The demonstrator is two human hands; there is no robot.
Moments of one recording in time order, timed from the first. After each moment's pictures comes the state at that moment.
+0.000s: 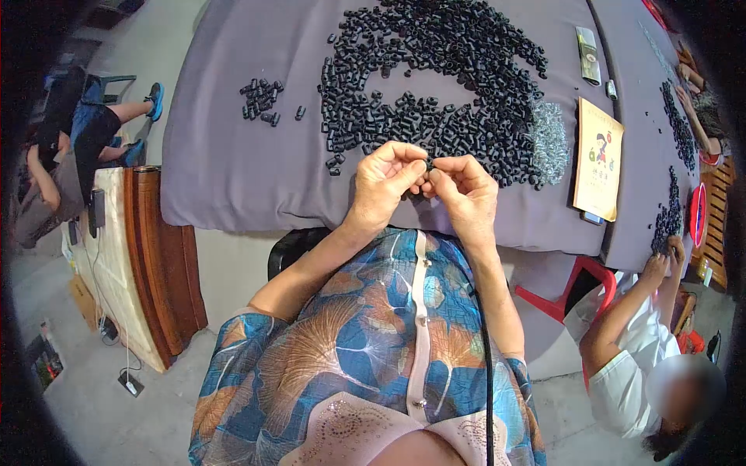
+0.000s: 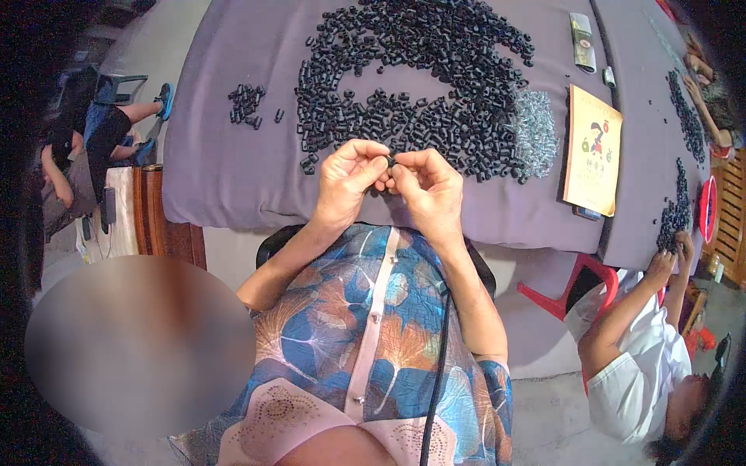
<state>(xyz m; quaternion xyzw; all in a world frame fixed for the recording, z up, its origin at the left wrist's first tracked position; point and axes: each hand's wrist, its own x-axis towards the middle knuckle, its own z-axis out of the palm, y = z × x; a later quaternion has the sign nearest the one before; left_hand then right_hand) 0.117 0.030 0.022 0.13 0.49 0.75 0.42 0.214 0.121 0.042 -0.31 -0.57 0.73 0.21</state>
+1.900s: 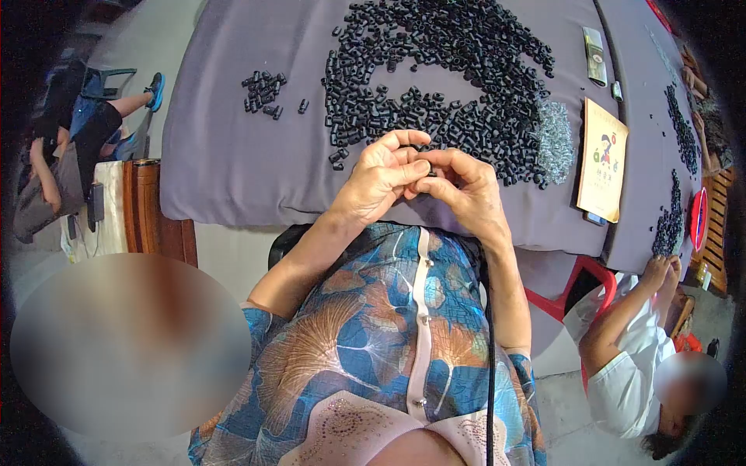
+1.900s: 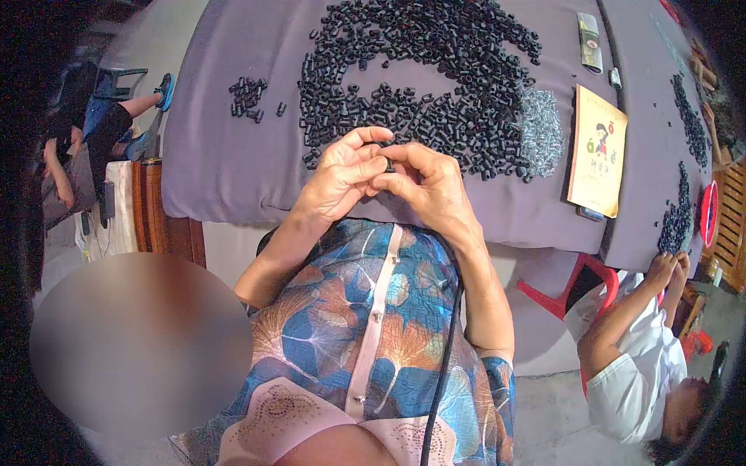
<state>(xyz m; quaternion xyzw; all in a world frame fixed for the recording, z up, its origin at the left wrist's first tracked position) 0.095 0.023 0.038 0.08 0.37 0.73 0.57 0.207 0.136 0.047 -0.19 -0.72 0.66 0.13</state>
